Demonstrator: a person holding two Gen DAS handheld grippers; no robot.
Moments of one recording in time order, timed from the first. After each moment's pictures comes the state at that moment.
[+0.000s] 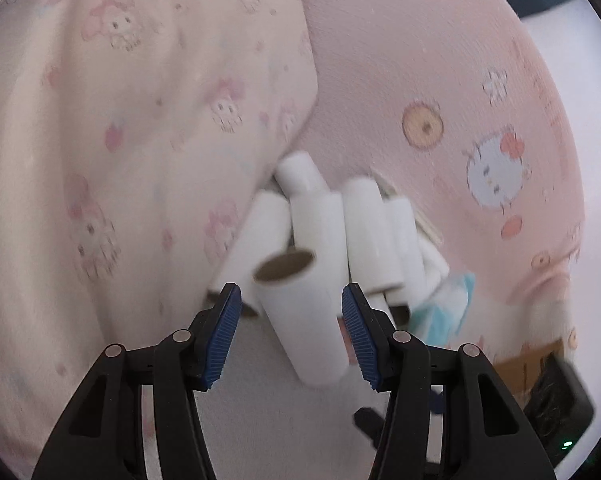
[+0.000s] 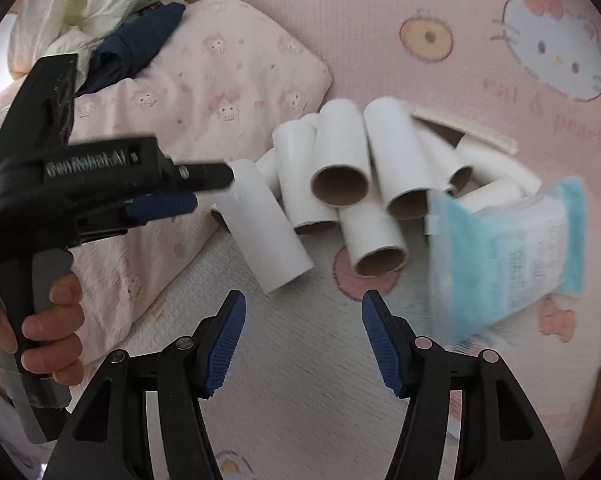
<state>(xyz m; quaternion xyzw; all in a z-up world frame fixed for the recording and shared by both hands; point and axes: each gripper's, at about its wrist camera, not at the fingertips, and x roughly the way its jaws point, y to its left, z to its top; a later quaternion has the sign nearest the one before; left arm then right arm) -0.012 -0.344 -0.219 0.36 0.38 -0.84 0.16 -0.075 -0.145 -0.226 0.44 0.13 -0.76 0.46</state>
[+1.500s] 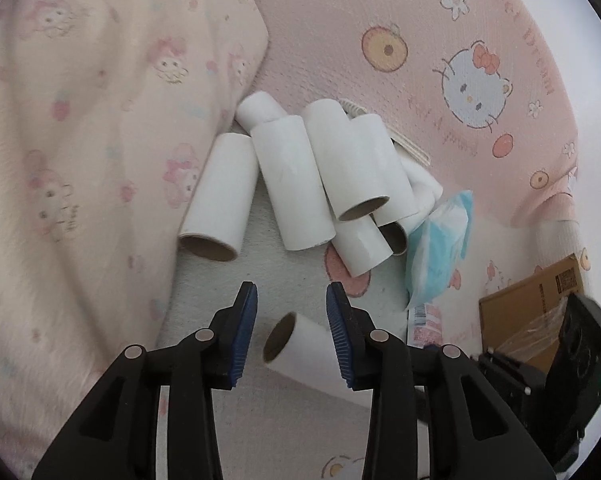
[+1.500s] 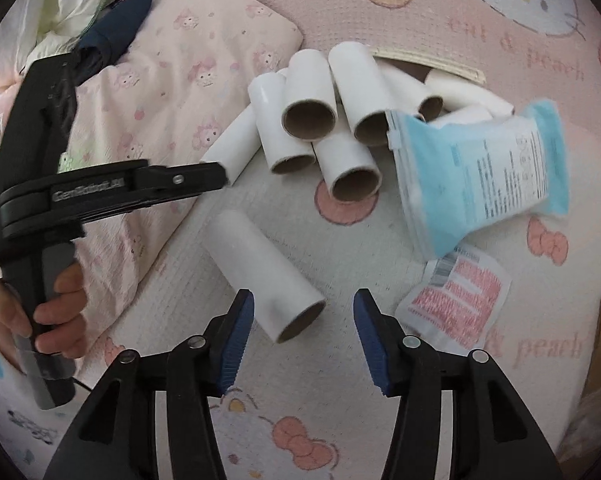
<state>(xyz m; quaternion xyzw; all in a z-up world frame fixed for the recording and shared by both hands) -0.013 -0.304 -0.225 0.44 0.30 -0.84 0.10 -0.064 -0.110 -0.230 0.51 0.13 -0.74 0.43</state>
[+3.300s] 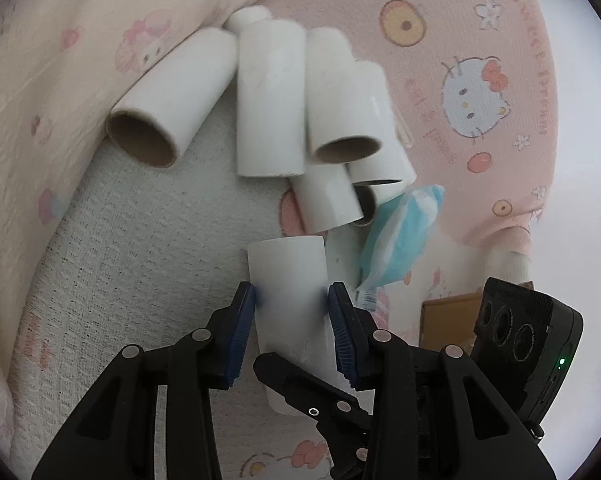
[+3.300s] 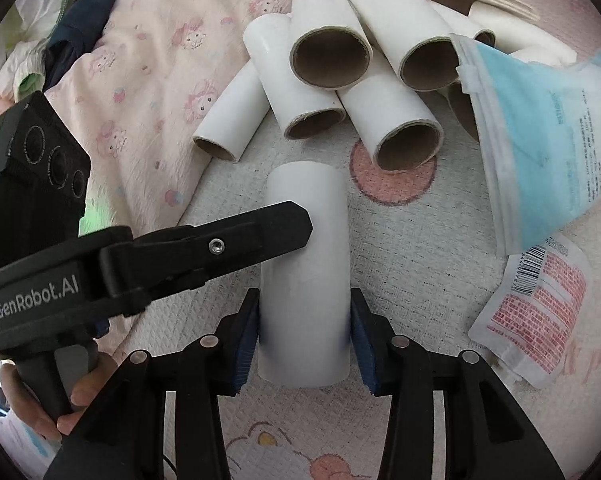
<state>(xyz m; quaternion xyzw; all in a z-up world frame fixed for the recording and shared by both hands) -0.023 -0.288 -0.276 0.43 0.46 -0.78 0.02 -0.076 -0.139 -0.275 0.59 0.09 -0.67 0.44</state>
